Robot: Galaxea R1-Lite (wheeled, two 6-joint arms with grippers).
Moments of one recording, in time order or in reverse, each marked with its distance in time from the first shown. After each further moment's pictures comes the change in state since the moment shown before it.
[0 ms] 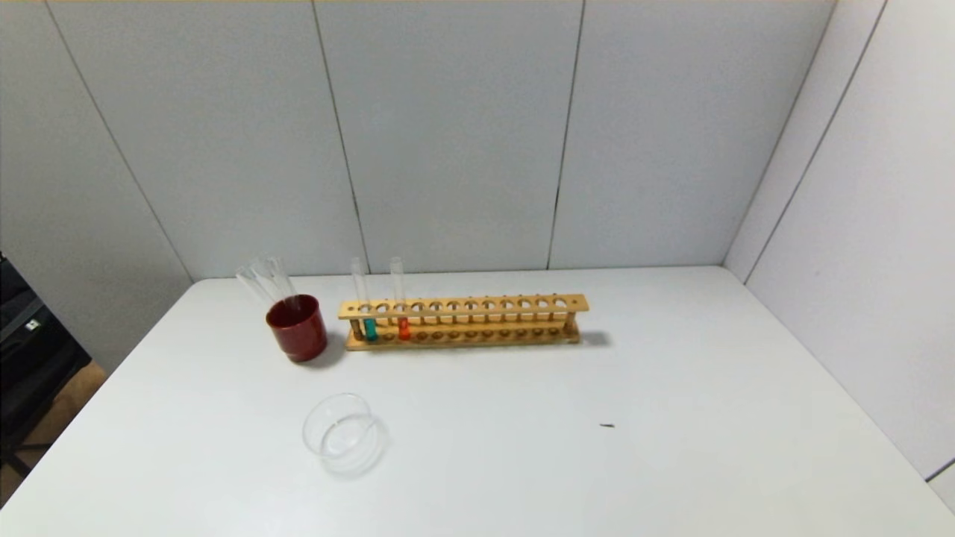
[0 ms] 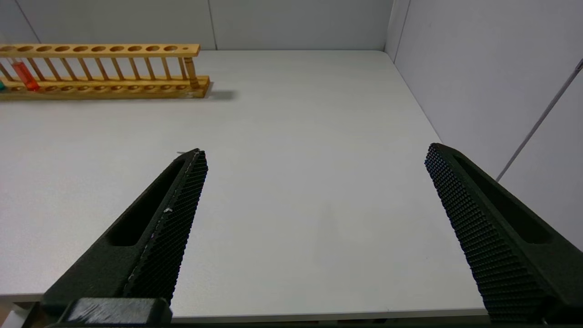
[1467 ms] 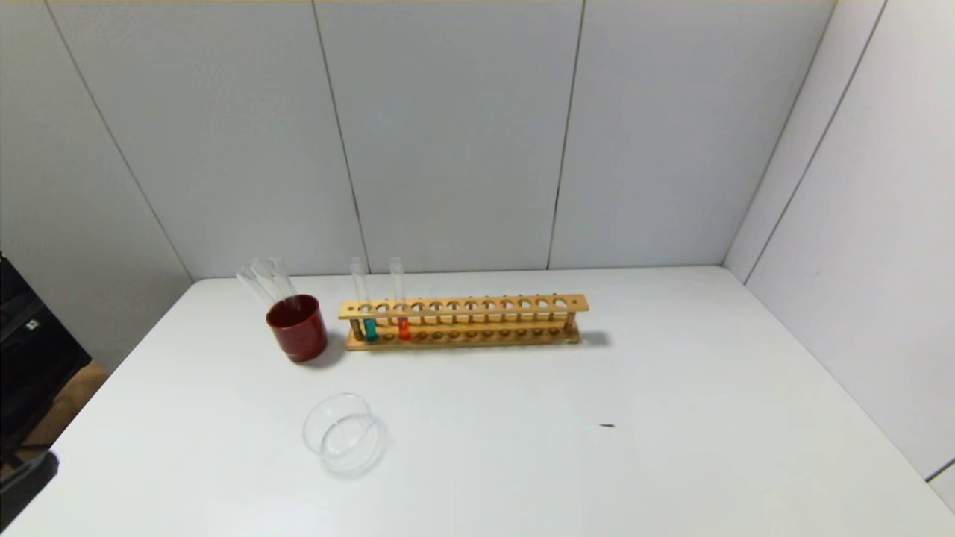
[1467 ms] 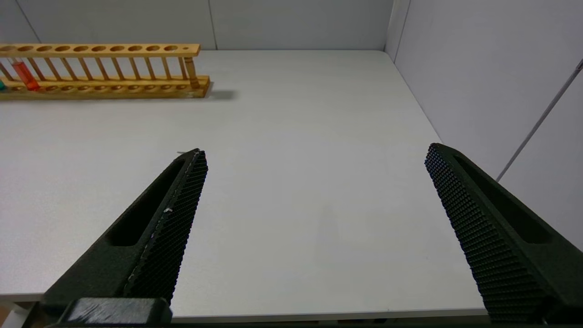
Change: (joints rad) left arm -0.003 0.580 -0.512 -0.008 -0.249 -0.013; right arm 0.000 0.000 0.000 0.000 0.000 0.000
